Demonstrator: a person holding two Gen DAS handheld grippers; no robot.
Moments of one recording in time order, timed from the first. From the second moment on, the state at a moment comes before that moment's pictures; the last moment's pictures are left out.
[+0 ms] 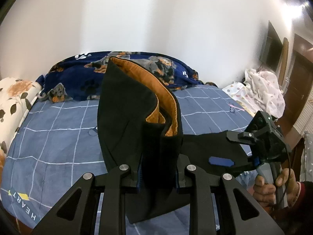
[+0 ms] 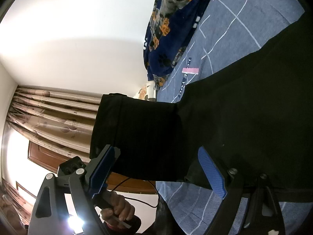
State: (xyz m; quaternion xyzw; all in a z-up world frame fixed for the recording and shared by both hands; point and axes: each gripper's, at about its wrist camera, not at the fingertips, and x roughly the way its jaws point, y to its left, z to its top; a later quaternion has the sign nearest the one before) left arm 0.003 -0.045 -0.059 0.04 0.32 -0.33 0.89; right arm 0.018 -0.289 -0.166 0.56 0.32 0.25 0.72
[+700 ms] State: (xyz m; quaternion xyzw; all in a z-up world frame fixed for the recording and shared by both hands) left arm -0.002 -0.058 -0.061 0.05 0.32 -0.34 0.88; right arm 0.018 -0.295 -0.166 0.57 0.31 0.26 0.71
